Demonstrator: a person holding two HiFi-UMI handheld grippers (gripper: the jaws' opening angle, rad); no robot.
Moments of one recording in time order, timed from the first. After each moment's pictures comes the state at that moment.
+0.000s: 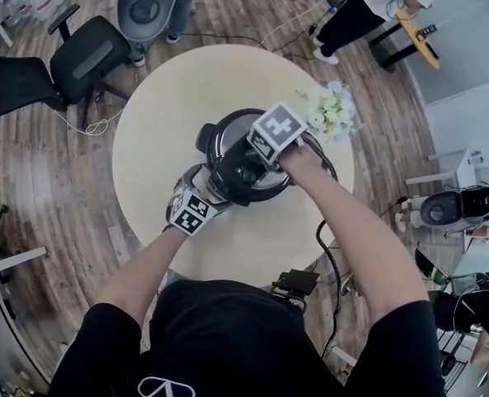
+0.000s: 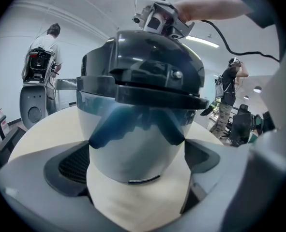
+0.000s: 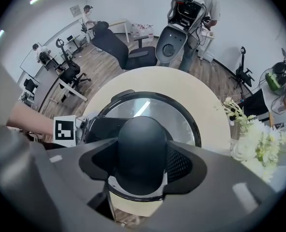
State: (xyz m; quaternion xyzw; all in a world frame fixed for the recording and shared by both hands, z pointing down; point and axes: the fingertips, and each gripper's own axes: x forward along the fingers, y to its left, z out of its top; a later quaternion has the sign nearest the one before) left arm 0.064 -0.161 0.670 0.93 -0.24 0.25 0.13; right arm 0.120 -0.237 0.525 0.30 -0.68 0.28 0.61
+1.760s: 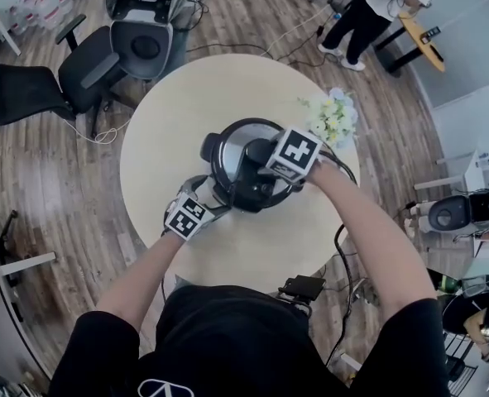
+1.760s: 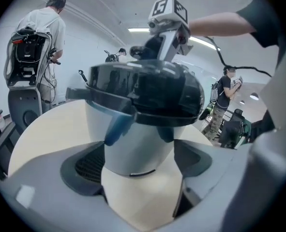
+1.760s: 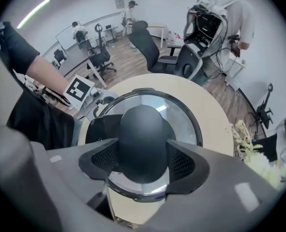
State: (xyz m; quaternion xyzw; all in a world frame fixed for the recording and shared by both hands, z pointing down) left arm 0.044 -0.160 0.646 0.93 -0.21 0.26 0.17; right arm 0.124 -0.219 0.524 0.16 -0.75 0.15 0.62
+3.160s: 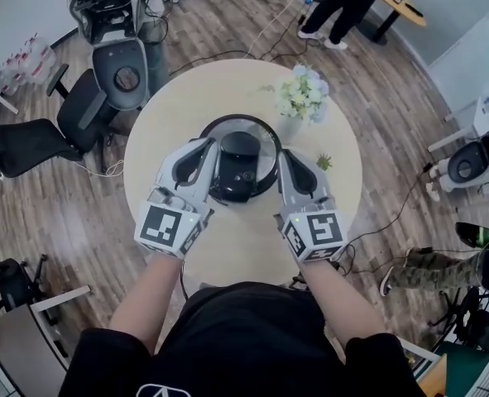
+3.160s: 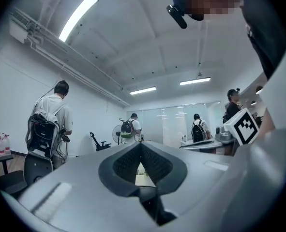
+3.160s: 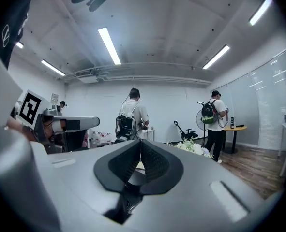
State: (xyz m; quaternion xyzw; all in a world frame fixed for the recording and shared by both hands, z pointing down) left arm 0.057 -0.177 0.310 0.95 -0.32 -0.04 -0.01; right arm 0.180 -0.134 0.345 0.64 -0.77 0.04 0.03
